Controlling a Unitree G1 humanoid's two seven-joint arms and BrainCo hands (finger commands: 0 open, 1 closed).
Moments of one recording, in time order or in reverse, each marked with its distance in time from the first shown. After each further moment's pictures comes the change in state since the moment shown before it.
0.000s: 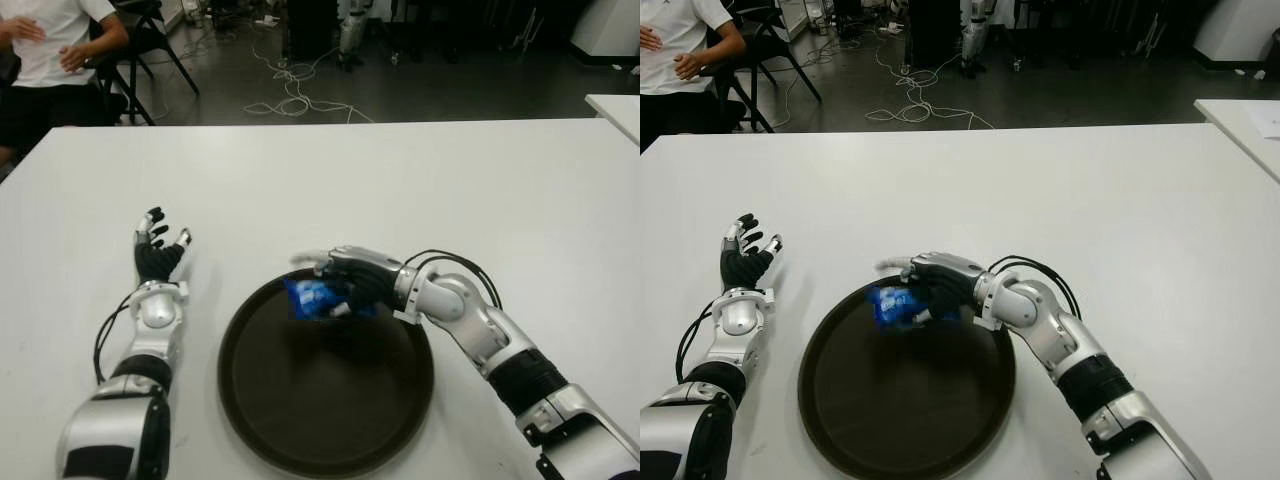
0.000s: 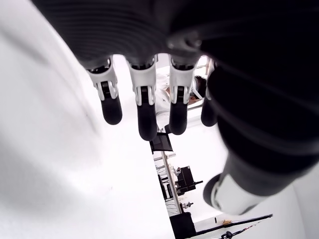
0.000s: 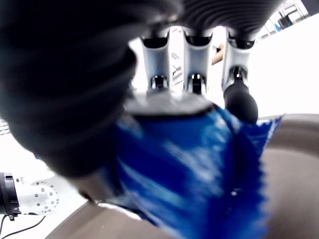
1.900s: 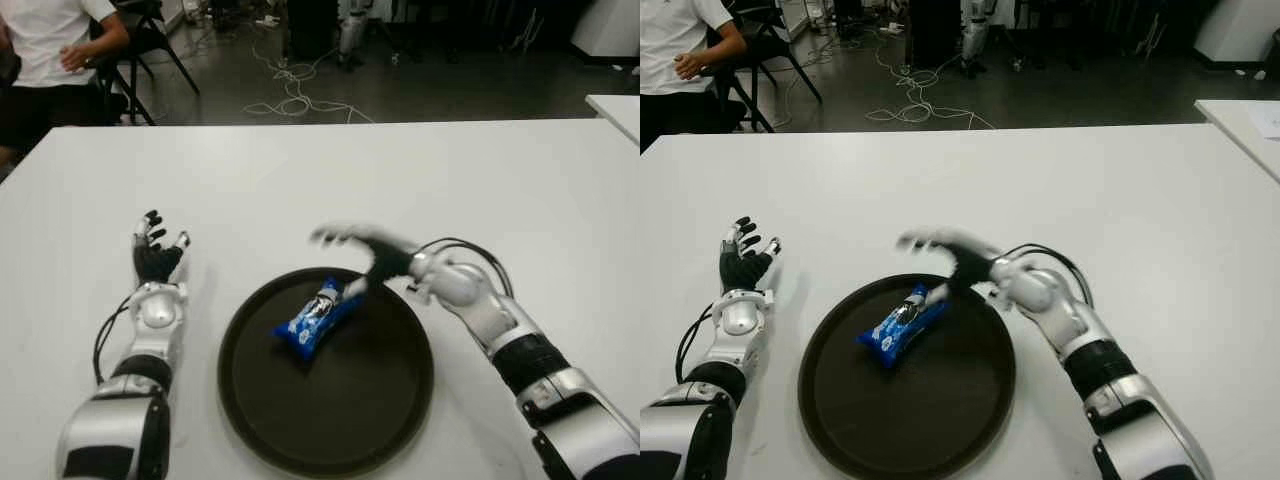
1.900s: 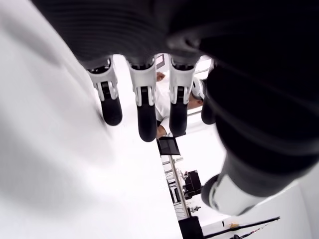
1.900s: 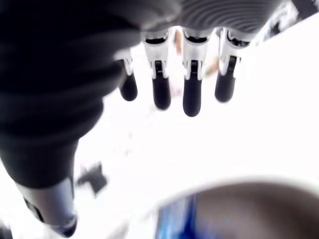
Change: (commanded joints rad) left arm -0.006 0.006 -0.012 0.004 0.019 0.034 0.045; right arm -0.072 0.079 -0.259 0.387 0.125 -0.396 -0.451
